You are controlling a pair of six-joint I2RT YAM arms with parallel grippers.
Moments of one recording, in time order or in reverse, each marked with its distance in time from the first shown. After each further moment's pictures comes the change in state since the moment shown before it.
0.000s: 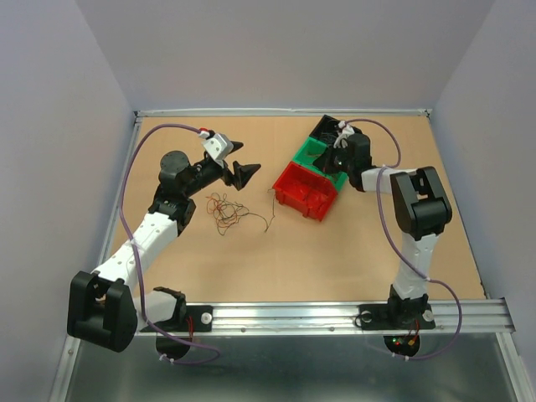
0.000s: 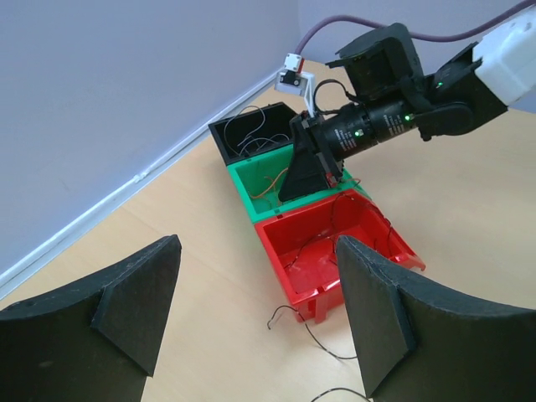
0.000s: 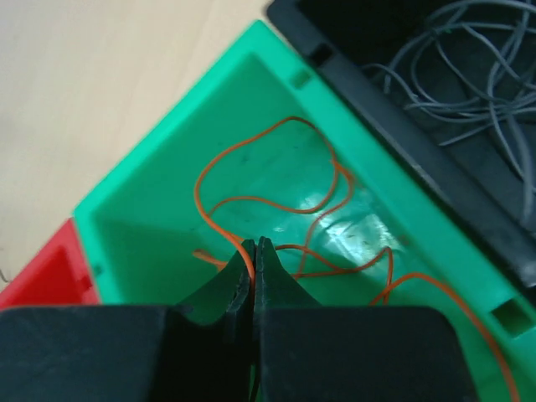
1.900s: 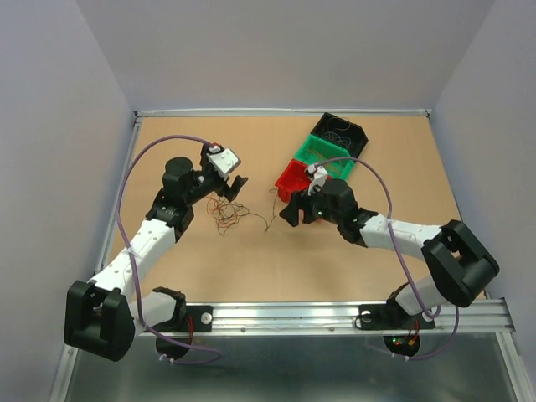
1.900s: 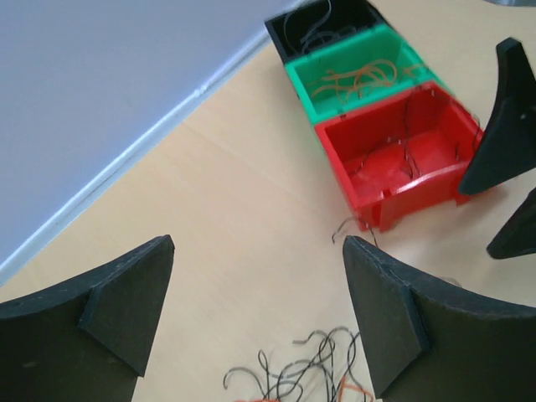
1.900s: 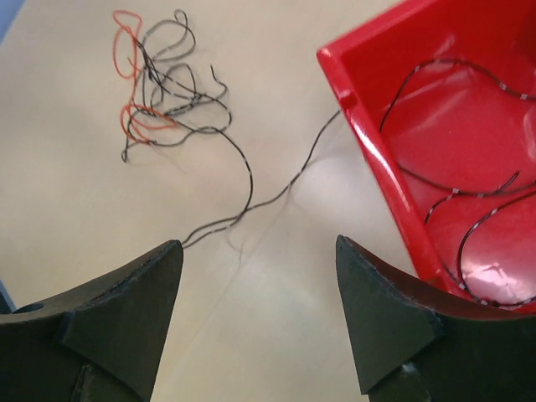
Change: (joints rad) left arm 0.001 -0.053 -0.040 -0.231 -0.180 0.274; right arm 0.409 -0.544 -0.434 -0.089 0.193 0.044
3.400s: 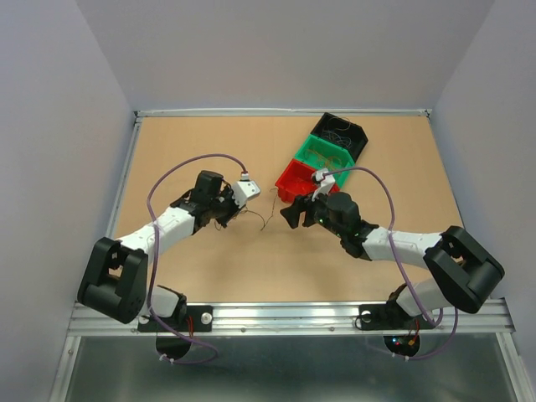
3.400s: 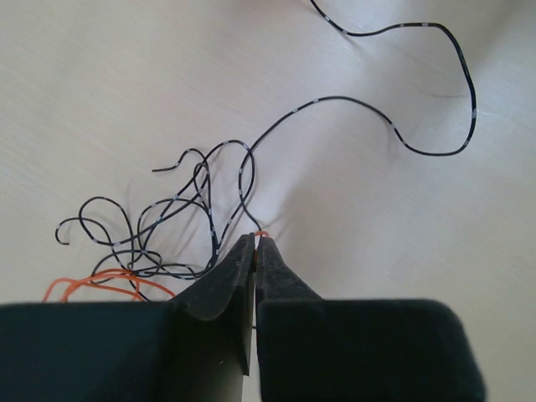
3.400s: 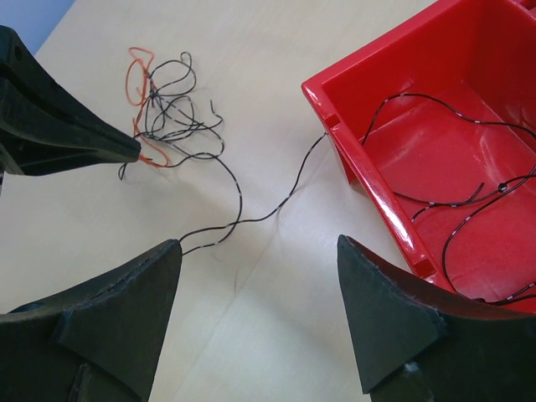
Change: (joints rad) left arm -0.095 0.234 -0.023 -0.435 -0.145 0.205; right arm 0.092 -0.042 -0.163 0.259 0.217 0.025
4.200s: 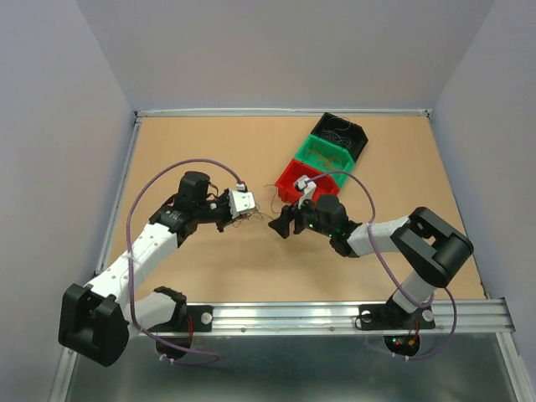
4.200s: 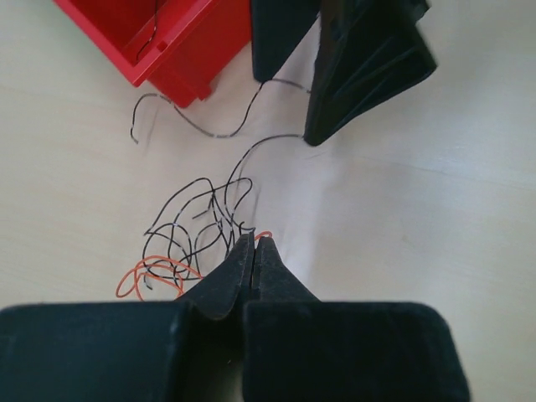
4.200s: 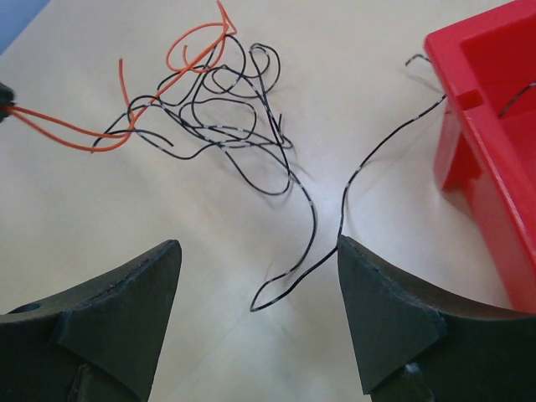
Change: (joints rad) left arm 0.000 -0.260 0.012 -0.135 0.330 0.183; right arm 0.012 0.211 0.018 0.179 -0.246 -0.065
